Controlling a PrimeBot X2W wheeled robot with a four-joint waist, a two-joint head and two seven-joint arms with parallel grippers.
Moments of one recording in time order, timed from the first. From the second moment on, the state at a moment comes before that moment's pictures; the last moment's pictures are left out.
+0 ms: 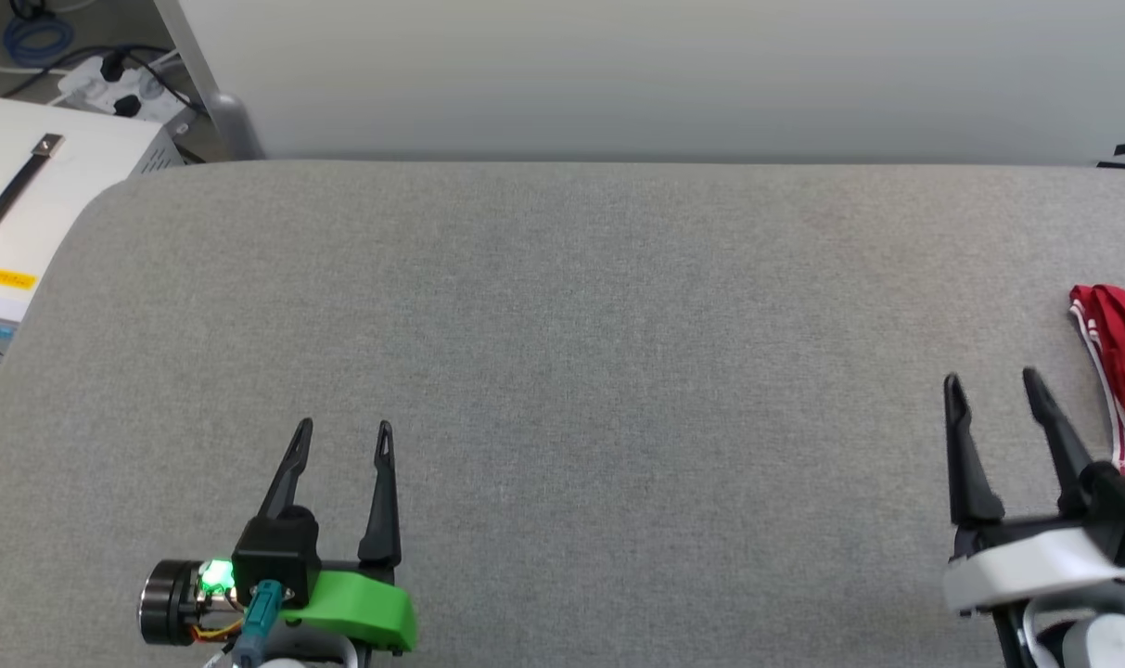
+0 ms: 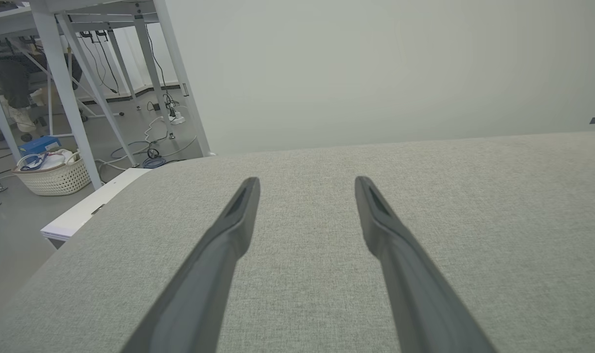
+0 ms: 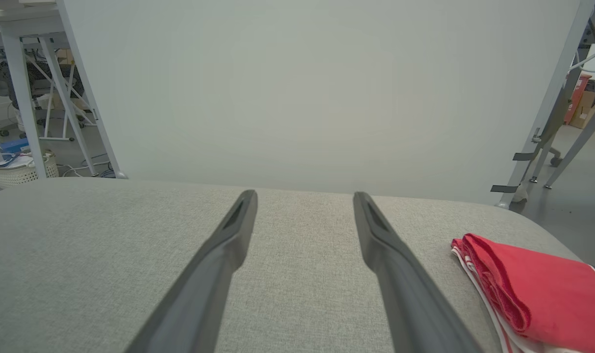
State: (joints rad) left arm 0.01 0.09 -0.10 0.07 -0.04 0.04 -0.26; right arm -0.03 -0.12 -0.05 0.03 0.13 0.13 -0.26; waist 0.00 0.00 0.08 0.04
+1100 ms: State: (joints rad) left arm 0.10 0.09 -0.07 0.06 -0.05 0.00 -0.25; right arm 0.16 -0.08 -0.05 -0.05 0.11 0.13 -0.26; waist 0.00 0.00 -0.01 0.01
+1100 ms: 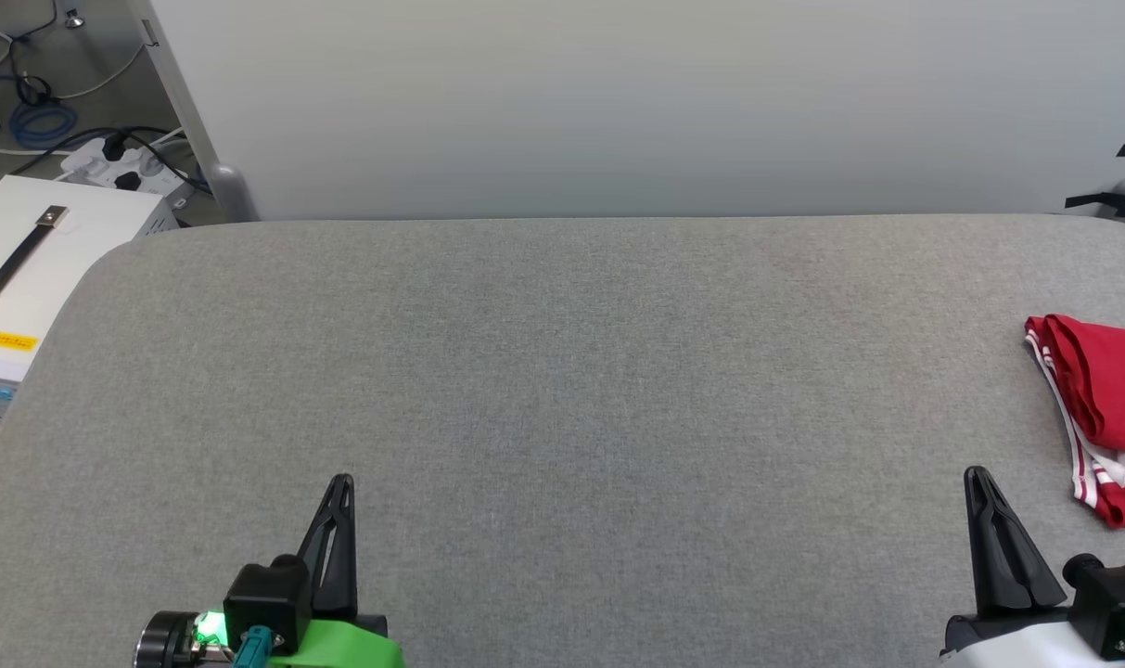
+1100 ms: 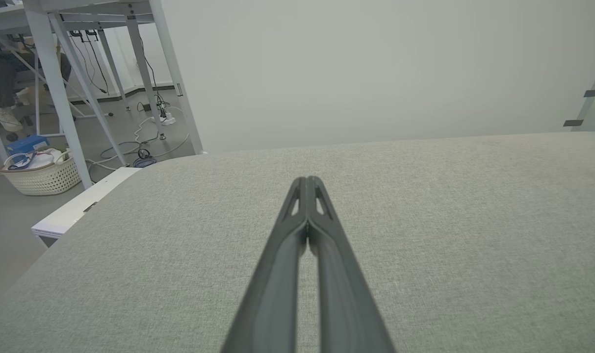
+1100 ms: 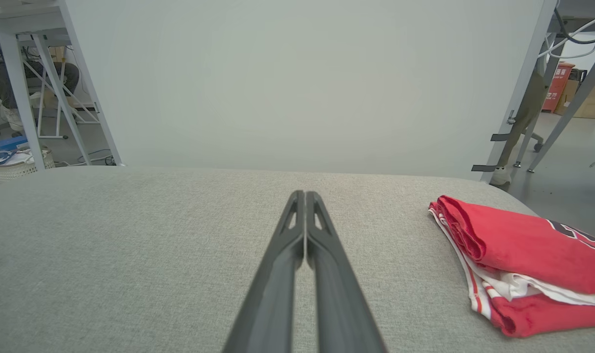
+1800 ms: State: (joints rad) left arm 0.10 0.09 -0.06 0.05 -0.04 0.00 -0.21; right arm 0.15 -0.08 -0.04 -0.04 0.09 0.13 -0.21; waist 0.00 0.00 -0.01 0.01
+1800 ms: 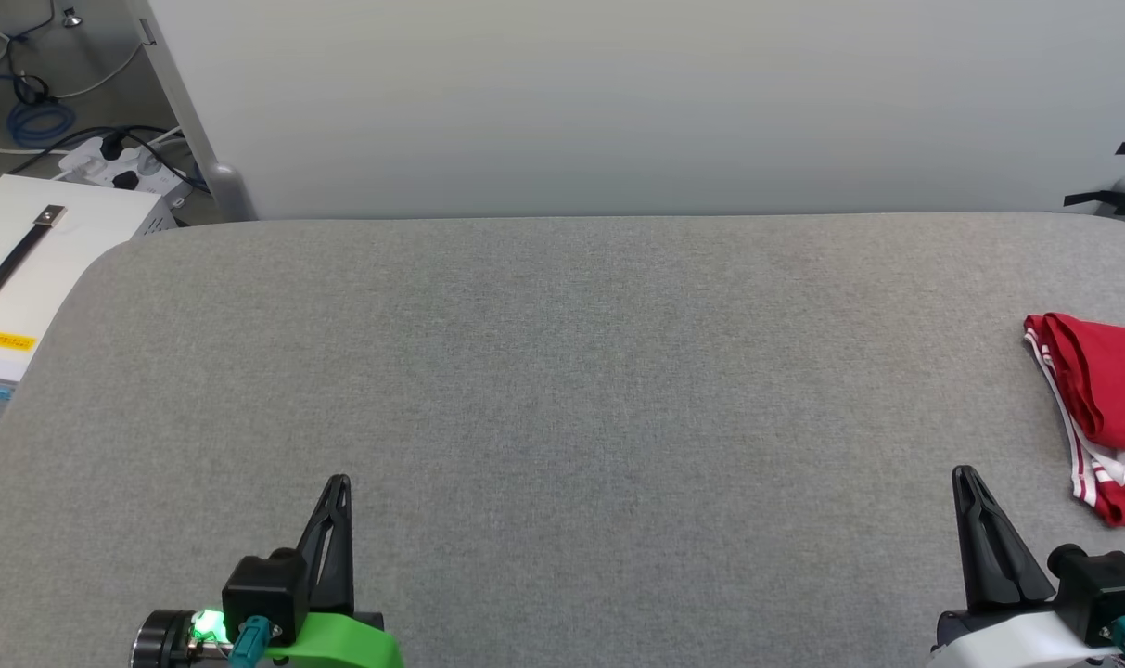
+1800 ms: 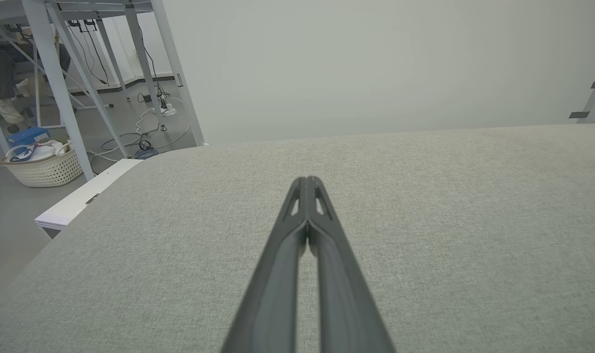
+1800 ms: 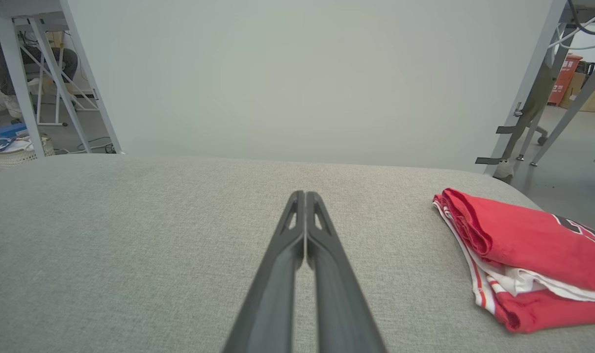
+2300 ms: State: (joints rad) left arm 0.09 0.08 -0.05 0.05 -0.04 0.00 -0.18; right arm 0.13 -0.07 -0.03 -0.04 0.08 0.13 -0.18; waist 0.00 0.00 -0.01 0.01
